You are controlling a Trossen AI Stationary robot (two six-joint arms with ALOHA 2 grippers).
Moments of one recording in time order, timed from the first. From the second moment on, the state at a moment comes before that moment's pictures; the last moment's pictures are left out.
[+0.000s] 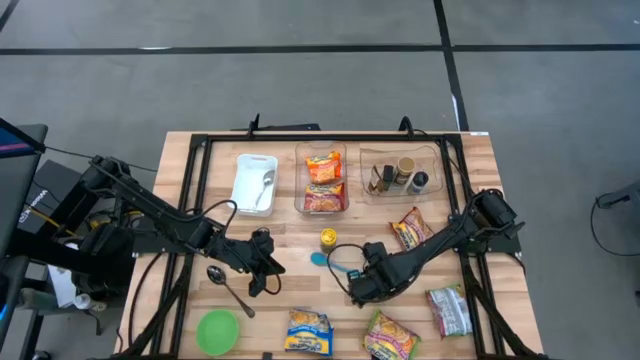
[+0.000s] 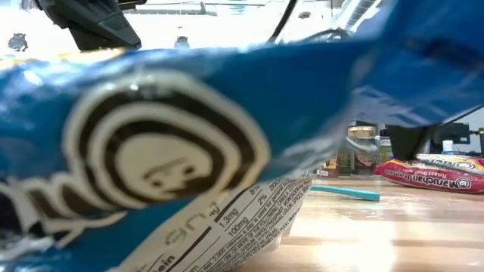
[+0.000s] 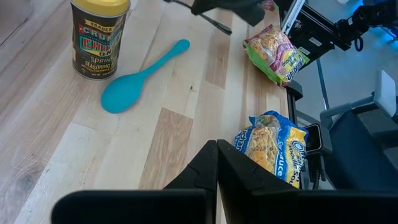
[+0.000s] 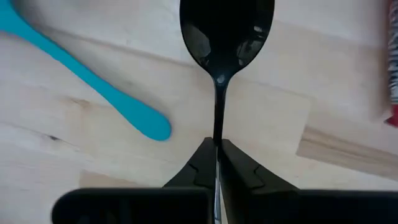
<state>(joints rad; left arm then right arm) -0.49 1.24 0.68 -0.07 -0.24 -0.74 0.51 1.92 1.35 -1.02 0.22 1.82</state>
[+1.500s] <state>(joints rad) -0.48 1.24 0.68 0.30 -0.68 -0.74 0.42 1.92 1.87 -1.10 1.00 1.67</state>
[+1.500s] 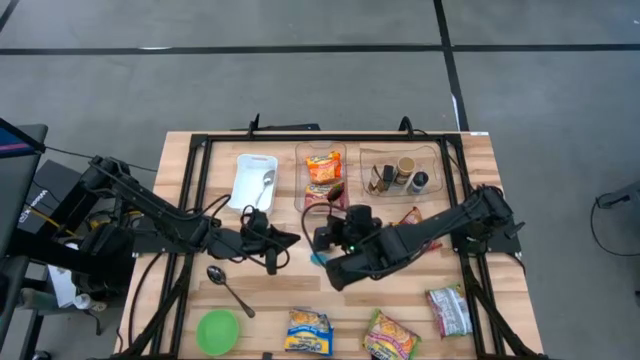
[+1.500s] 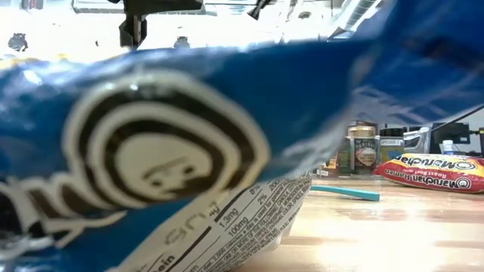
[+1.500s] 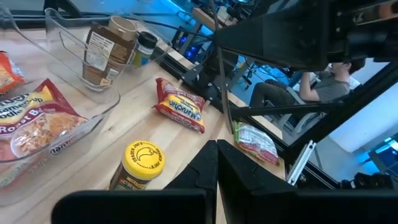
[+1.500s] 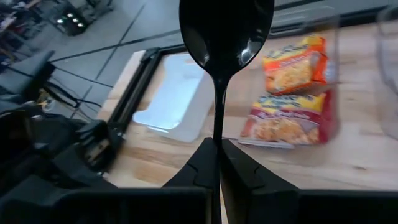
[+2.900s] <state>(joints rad) -0.34 1.29 0.68 0.40 -0.41 -0.74 0.38 1.92 1.87 -0.88 0.97 1.41</state>
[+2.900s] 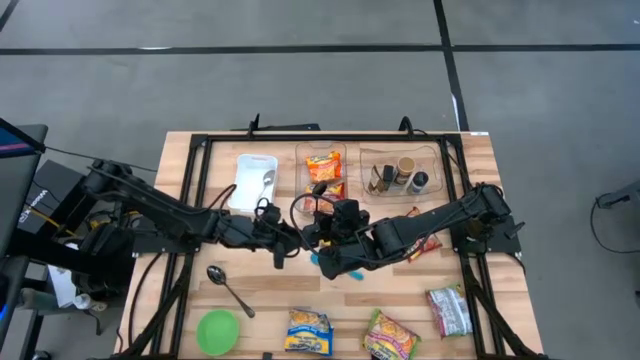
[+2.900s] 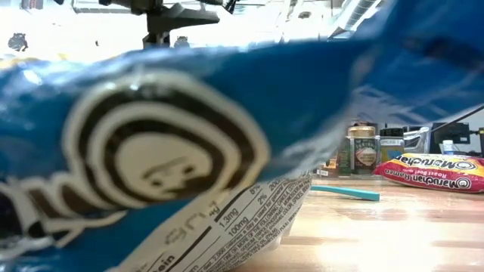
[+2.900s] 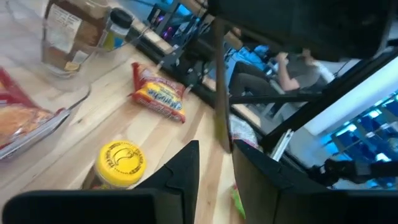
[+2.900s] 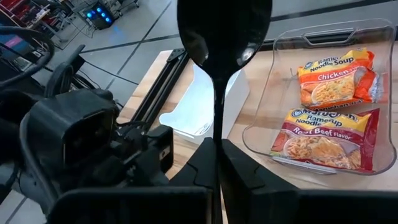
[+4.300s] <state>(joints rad) -0.31 1.35 0.68 0.52 -0.33 -0.68 0.38 1.92 1.87 -0.89 0.94 1.40</state>
